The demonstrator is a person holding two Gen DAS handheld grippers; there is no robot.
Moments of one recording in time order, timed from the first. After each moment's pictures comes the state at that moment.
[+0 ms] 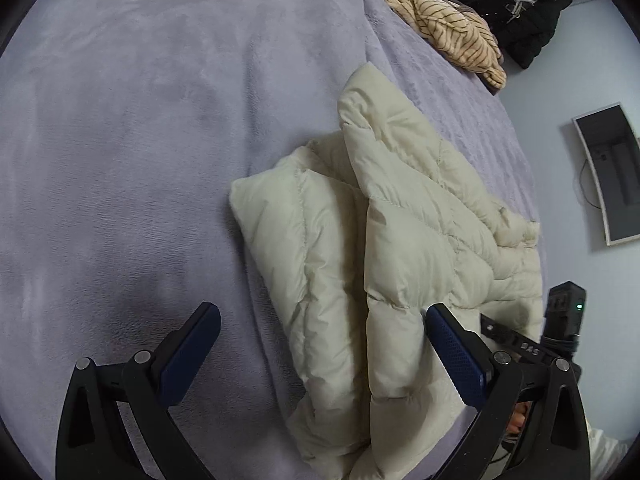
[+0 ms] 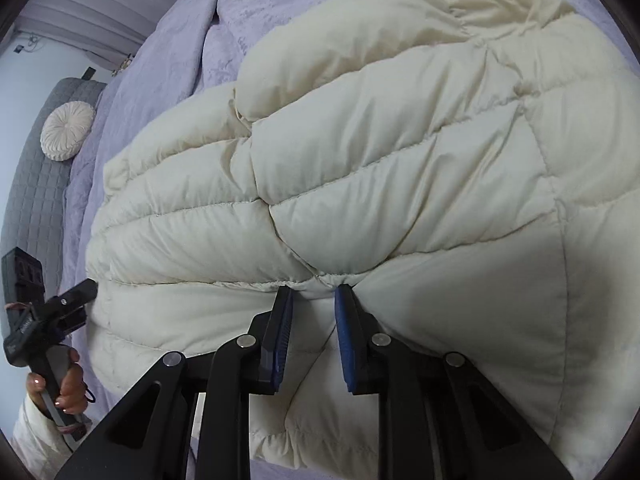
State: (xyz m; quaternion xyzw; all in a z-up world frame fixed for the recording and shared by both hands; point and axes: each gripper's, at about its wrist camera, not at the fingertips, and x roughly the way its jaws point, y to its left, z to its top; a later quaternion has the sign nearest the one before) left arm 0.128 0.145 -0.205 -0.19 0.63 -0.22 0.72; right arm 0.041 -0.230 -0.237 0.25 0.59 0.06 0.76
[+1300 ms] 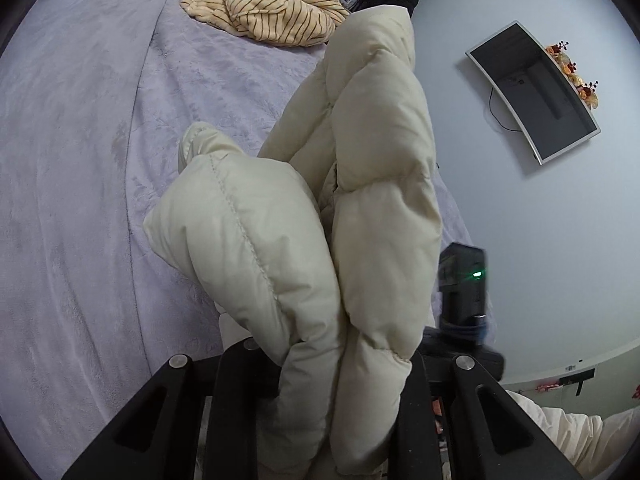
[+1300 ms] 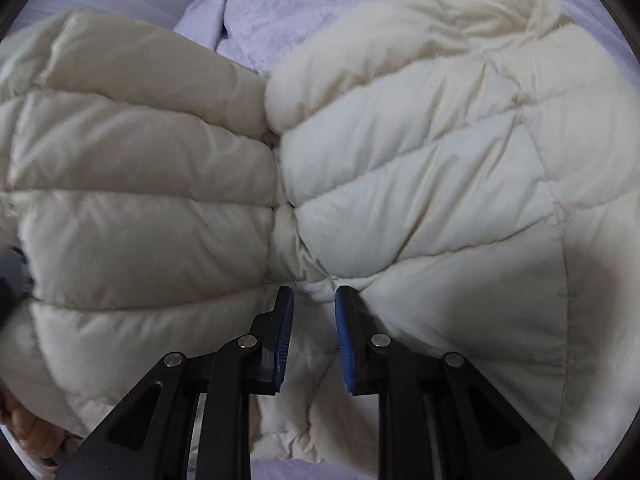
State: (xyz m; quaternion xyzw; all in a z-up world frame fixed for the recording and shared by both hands) left arm 0.112 -0.021 -0.079 -0.11 0.57 -0.37 0.73; right arm 0.032 -0.251 -0.220 0.31 0.56 0.08 0.76
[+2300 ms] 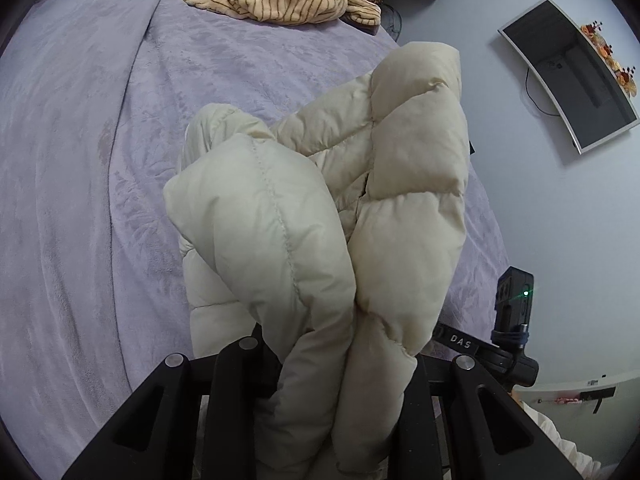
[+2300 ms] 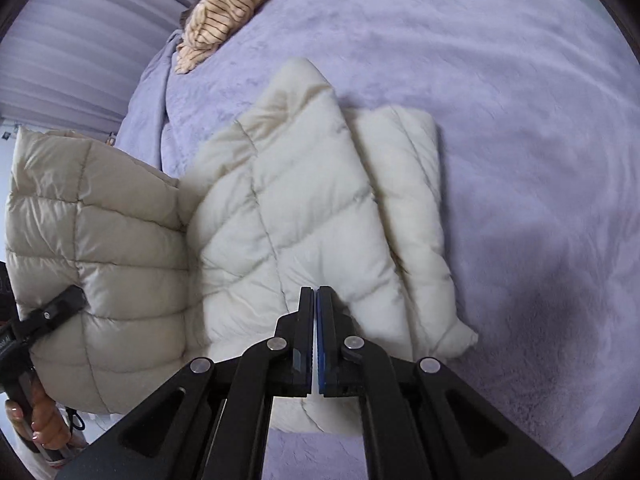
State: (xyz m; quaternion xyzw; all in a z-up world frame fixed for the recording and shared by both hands) left arm 0.086 -0.103 -0.076 -0.05 0.61 -0.31 0.73; right arm -0.024 -0.364 -0.201 0.36 0.54 -0.01 0.76
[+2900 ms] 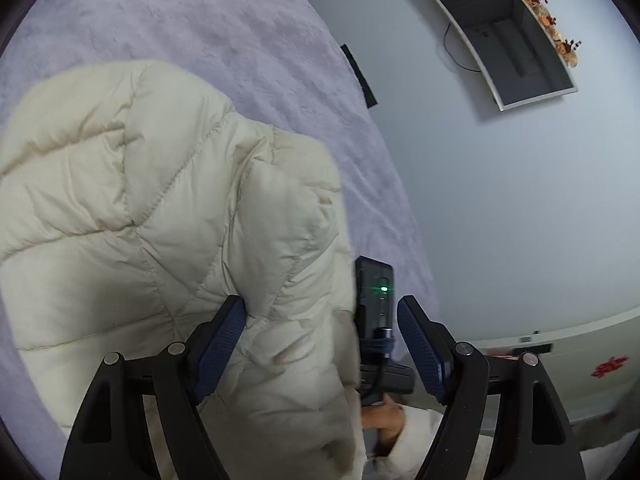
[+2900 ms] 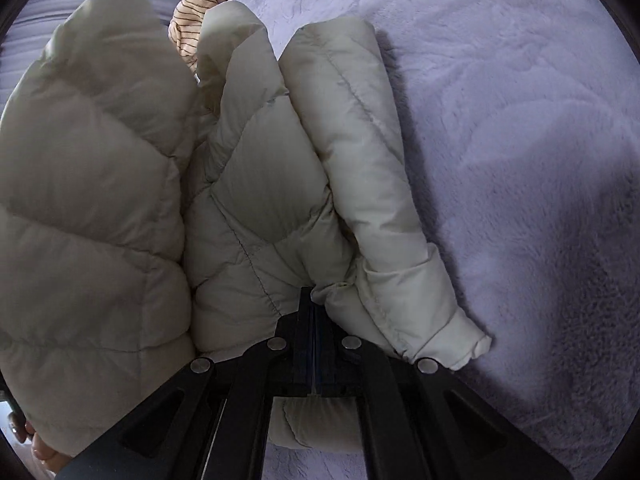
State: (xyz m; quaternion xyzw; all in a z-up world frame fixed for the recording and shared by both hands) left arm 0.071 -0.225 -0.117 -0.13 0.64 -0.48 0.59; right arm -0.038 -0.411 -0.289 0.48 0.50 0.05 0.72
